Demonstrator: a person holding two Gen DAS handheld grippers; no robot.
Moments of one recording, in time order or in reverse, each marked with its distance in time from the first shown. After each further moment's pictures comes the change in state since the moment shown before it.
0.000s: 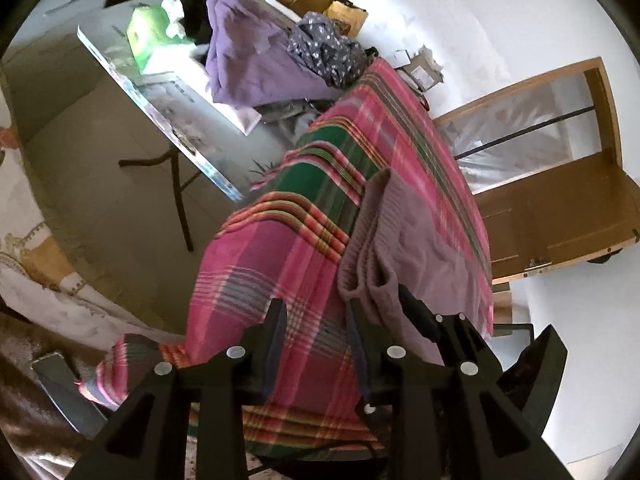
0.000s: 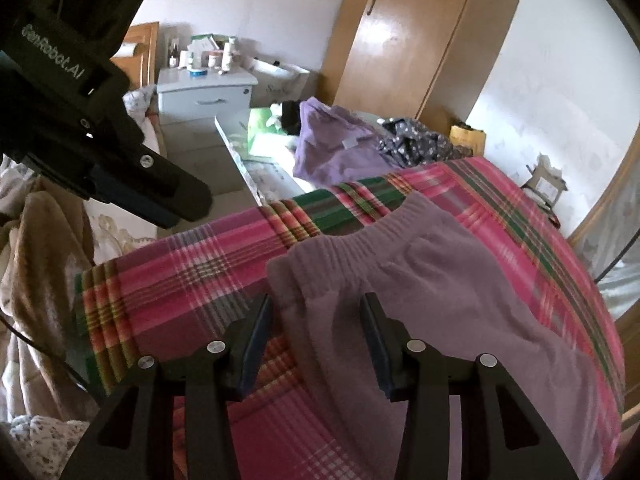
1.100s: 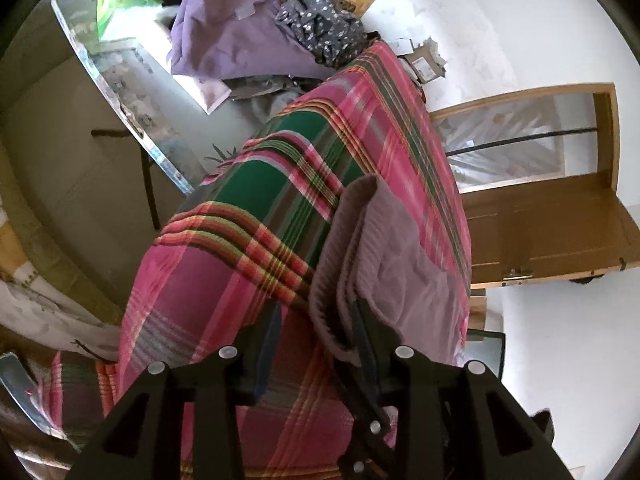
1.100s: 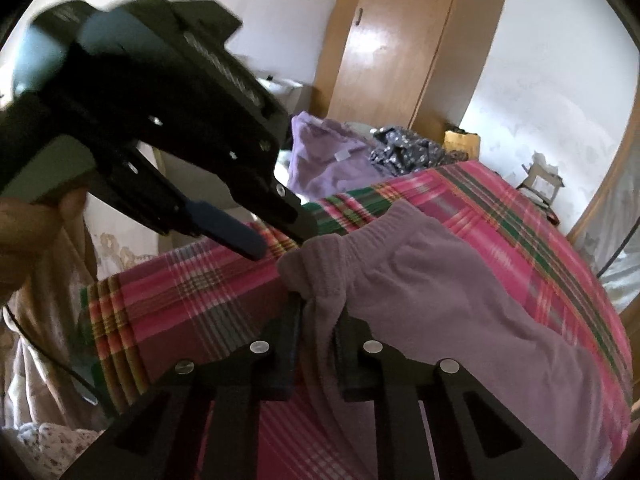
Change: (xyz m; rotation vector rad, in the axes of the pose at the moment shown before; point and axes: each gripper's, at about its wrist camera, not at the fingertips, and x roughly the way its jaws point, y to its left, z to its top) left arm 0.050 -0.014 0.035 -0.106 0.086 -0.098; right arm -0.013 -0.014 -0.002 0.067 -0.074 0.017
